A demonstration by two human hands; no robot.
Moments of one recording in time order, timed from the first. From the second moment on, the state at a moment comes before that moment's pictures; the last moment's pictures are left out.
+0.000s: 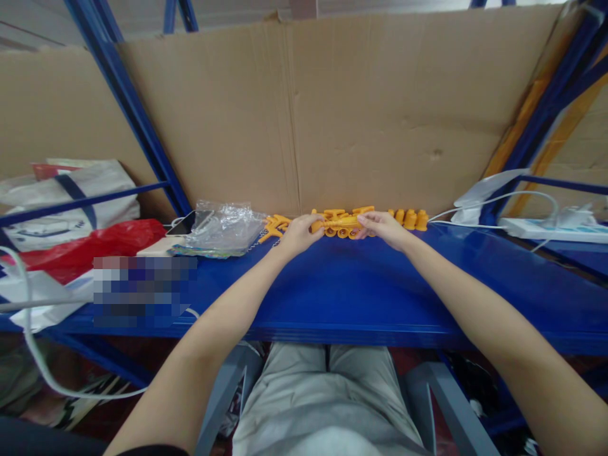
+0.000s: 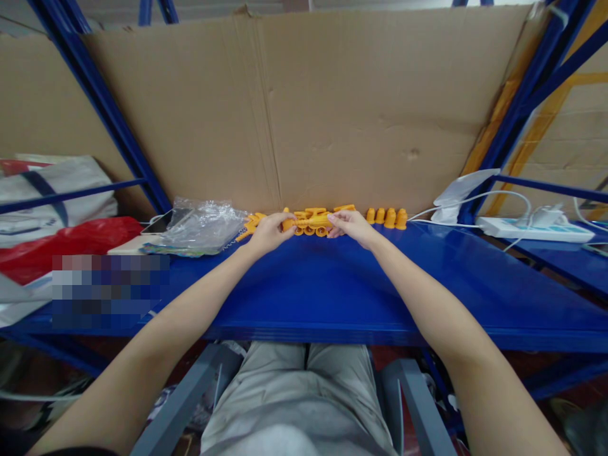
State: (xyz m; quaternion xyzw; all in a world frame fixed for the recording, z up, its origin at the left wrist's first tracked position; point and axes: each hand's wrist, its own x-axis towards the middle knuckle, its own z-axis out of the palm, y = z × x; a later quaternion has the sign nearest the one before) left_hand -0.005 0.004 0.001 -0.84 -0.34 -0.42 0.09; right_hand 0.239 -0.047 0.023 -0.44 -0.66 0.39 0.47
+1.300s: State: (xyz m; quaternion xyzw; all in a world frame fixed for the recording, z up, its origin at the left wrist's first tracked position) left_hand -0.002 -0.004 0.003 -0.81 -0.38 -0.44 0.05; right_hand 0.243 -0.040 0.022 -0.40 -0.72 0.34 0.45
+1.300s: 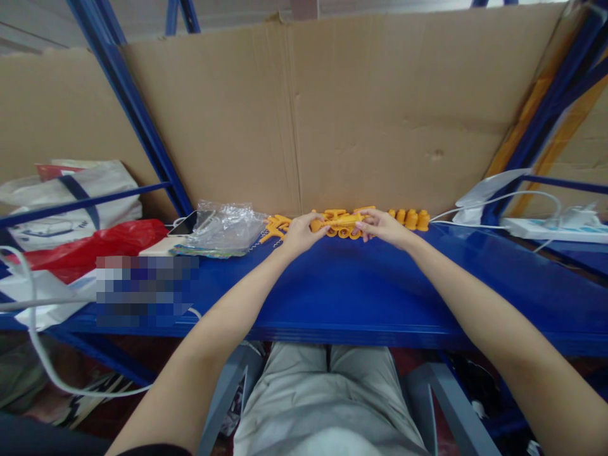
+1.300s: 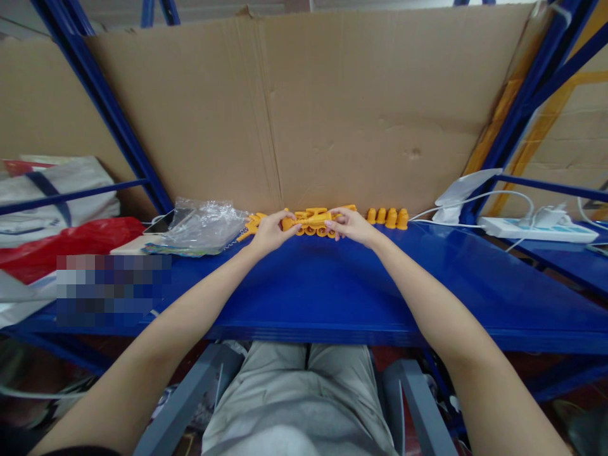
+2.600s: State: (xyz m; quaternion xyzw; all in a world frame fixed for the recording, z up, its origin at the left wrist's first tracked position) left_hand -0.001 -0.003 0.002 -0.83 -0.35 -0.44 0.06; right_hand 0.243 -0.035 0.014 -0.42 -0.71 0.34 0.46
